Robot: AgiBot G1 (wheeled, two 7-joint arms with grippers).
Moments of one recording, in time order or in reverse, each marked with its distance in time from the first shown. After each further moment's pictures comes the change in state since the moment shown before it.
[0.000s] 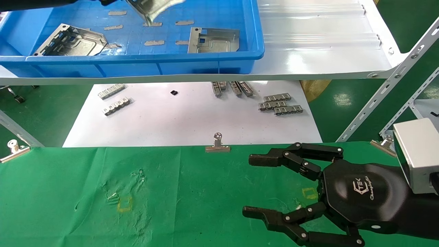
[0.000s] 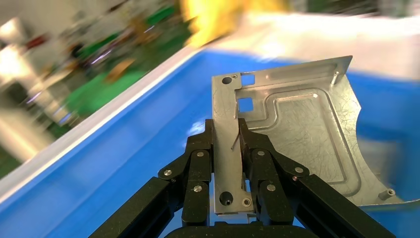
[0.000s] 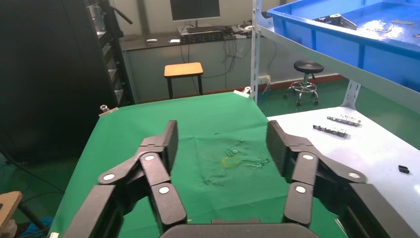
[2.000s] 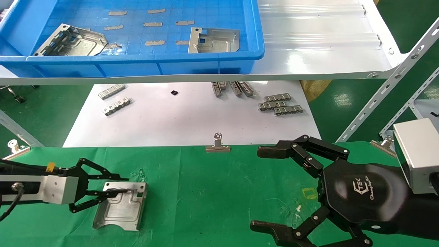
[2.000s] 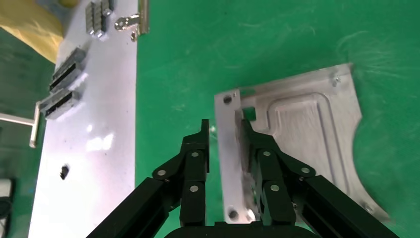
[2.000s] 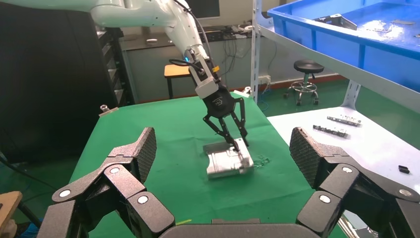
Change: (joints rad) left arm 0.465 -0.264 0.433 -0.106 -0.202 0.244 0.803; right arm 0.000 0.001 -0.002 0.000 0.001 0.001 -0.001
